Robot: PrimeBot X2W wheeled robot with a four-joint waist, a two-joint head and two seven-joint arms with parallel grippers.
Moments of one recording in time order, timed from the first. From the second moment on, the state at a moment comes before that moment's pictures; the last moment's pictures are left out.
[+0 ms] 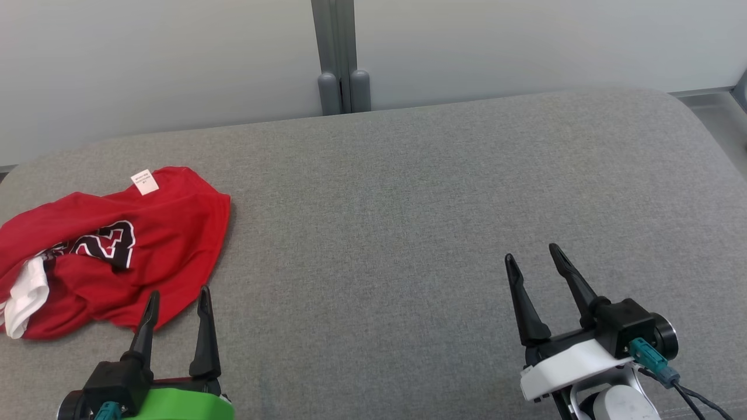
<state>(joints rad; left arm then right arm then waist) 0.05 0.05 0.00 0.11 -0.20 -0.10 -0.26 -0.04 -0.05 0.16 0.13 0.12 0.13 -0.26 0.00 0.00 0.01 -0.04</state>
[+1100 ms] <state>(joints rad) 0.07 0.05 -0.01 0.10 -0.20 -0.05 -0.26 0.00 -0.05 0.20 0.12 0.10 0.13 -0.26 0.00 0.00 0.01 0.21</state>
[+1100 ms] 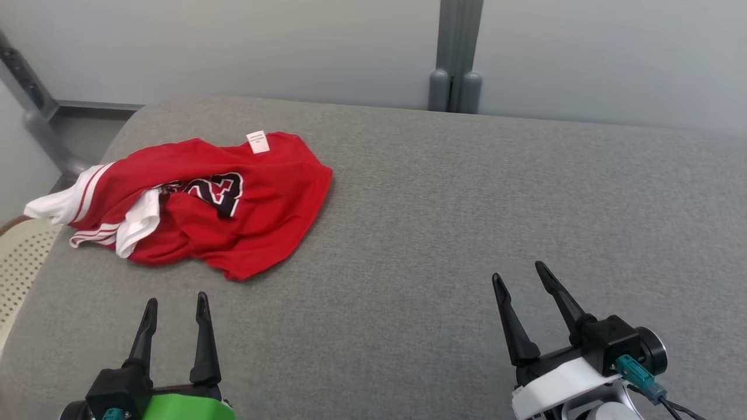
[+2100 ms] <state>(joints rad) 0.04 0.05 0.03 0.08 -0.25 -0.01 -0.26 -0.02 -0.05 0.19 0.11 0.07 0.13 -0.26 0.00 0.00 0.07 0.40</state>
